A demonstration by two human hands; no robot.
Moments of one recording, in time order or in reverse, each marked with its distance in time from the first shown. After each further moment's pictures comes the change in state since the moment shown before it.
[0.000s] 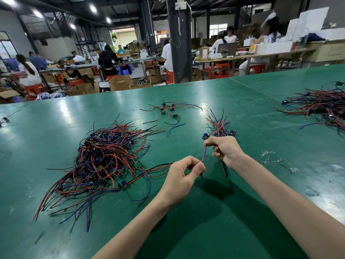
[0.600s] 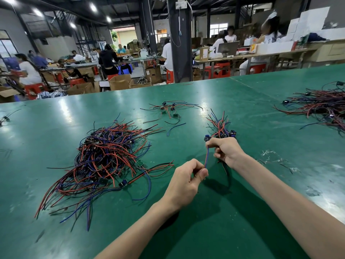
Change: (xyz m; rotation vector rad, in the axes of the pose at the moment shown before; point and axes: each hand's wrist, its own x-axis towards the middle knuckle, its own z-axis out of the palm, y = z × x) left_hand -0.002 -0.011 0.008 0.171 -0.029 0.051; right_hand 0.004 0.002 -0.004 -0.008 0.003 0.053
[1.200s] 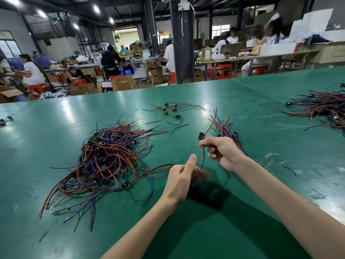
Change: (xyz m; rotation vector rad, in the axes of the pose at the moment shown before) left_hand 0.001 0.010 -0.008 -0.357 0.104 -0.331; right_hand -0.027 -0.009 0.020 0.101 -0.203 -0.039
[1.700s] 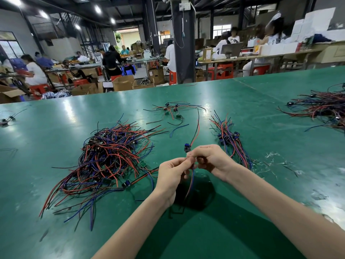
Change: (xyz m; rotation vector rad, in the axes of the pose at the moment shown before) left_hand 0.012 -0.001 -0.010 -0.397 0.140 -0.139; right_hand -0.019 0.017 0.020 -0.154 -0.171 0.017
